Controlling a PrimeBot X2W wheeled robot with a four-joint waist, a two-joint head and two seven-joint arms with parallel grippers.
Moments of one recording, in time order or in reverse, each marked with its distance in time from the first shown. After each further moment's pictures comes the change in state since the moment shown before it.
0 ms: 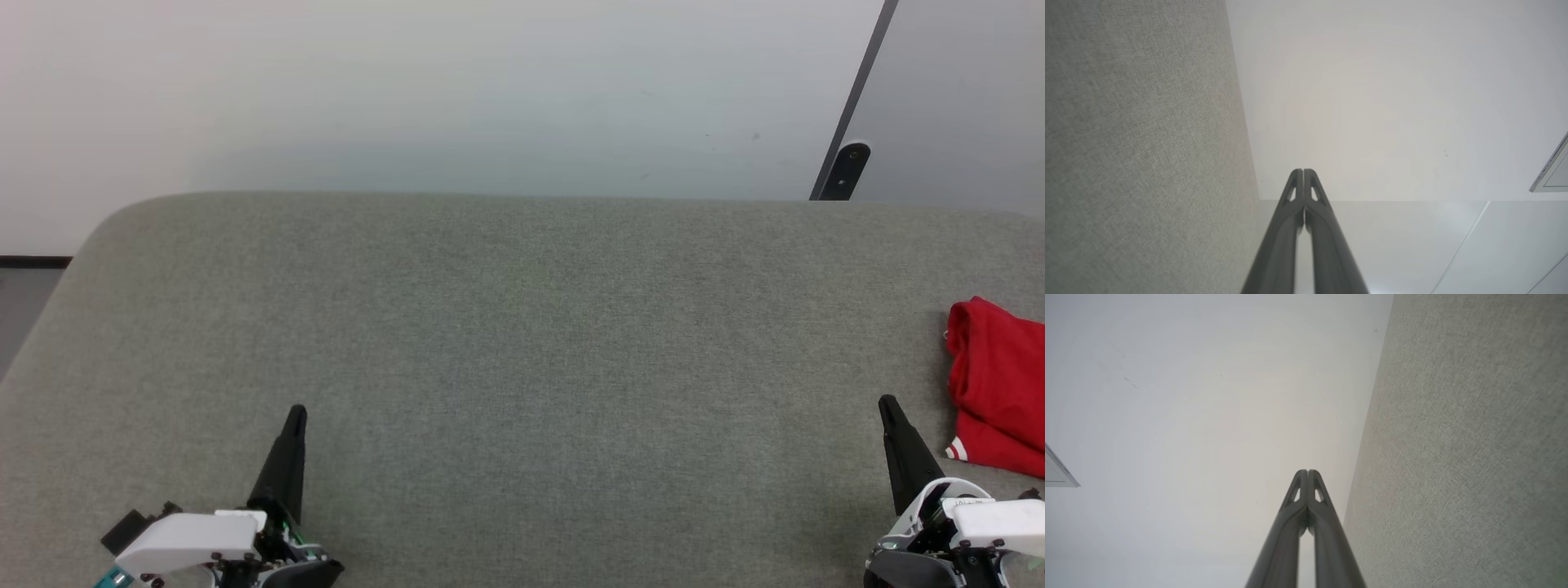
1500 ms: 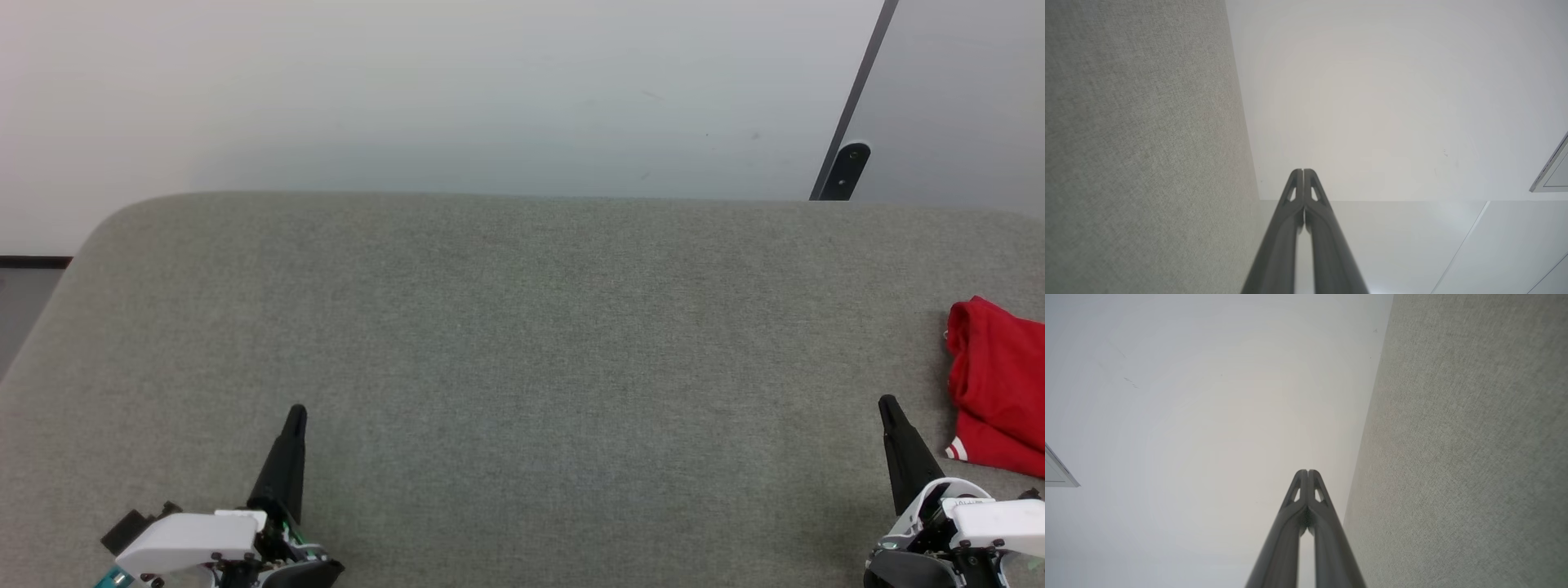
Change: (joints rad) left arm 0.000 0.000 0.000 0.000 0.000 0.000 0.000; right arm 0.000 0.000 0.000 0.000 0.000 0.000 0.000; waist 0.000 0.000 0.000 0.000
